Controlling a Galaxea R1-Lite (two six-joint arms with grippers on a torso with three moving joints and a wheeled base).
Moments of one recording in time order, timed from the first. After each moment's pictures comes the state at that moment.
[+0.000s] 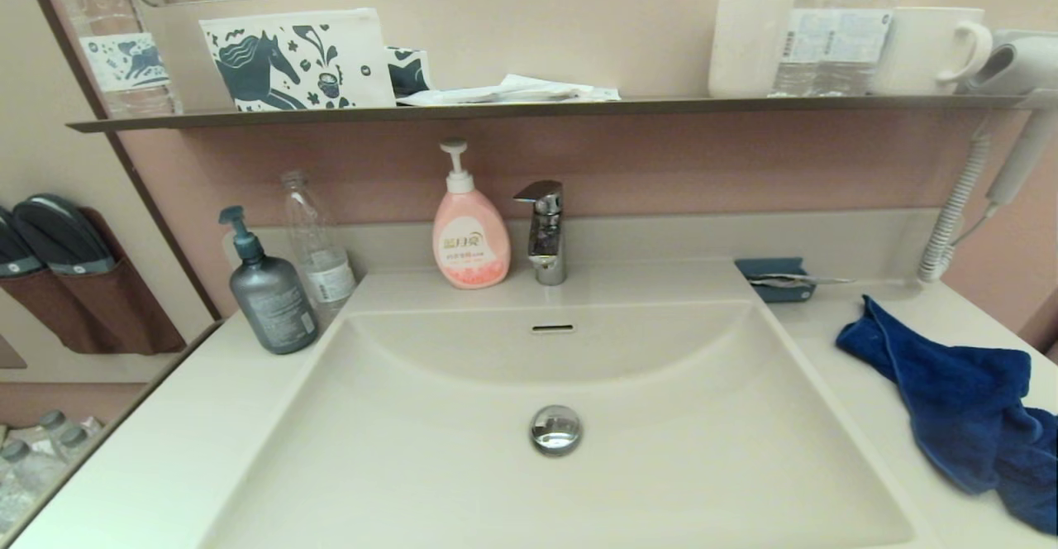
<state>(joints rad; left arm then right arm) 0.01 0.11 -0.21 0.07 -0.13 0.01 -0.01 0.00 0.00 0.00 0.00 0.00</state>
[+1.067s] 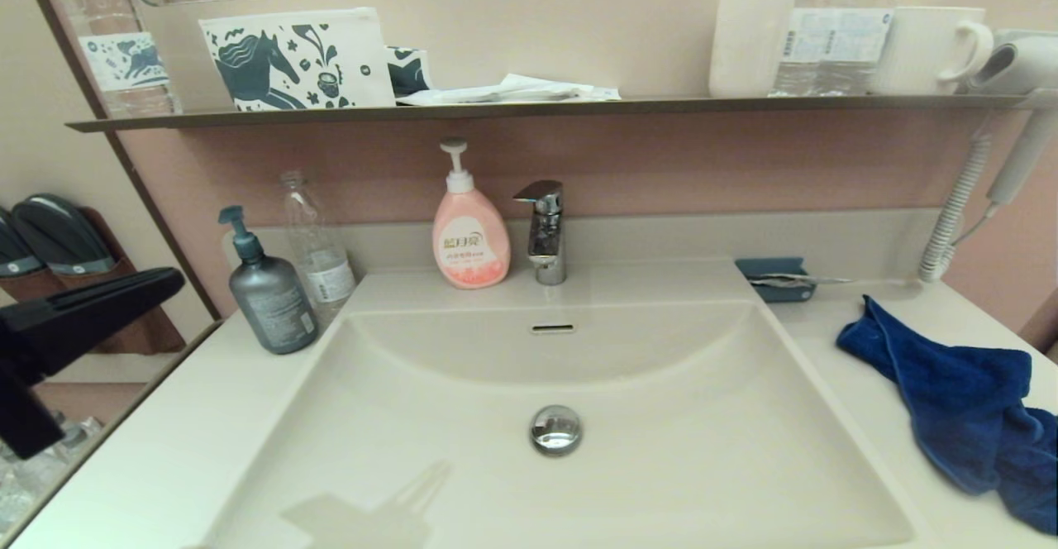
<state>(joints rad) -0.08 0.91 -0.62 -0.22 -0.39 0.08 -0.01 0.00 0.00 0.00 0.00 0.00</state>
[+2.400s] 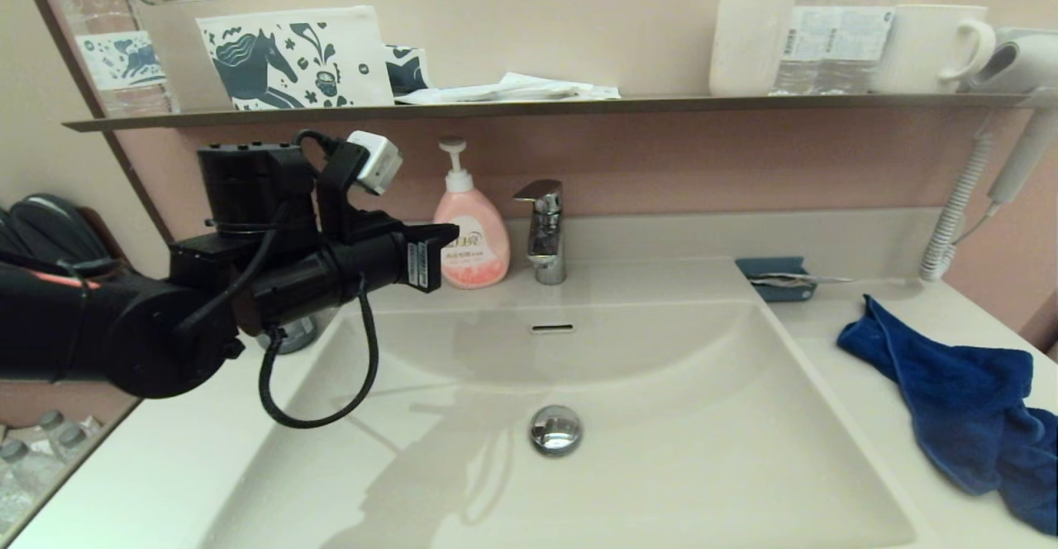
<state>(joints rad) -0.36 1.72 -0.96 -0.59 -0.14 0.14 -0.01 0.00 0.00 0.00 0.00 0.00</state>
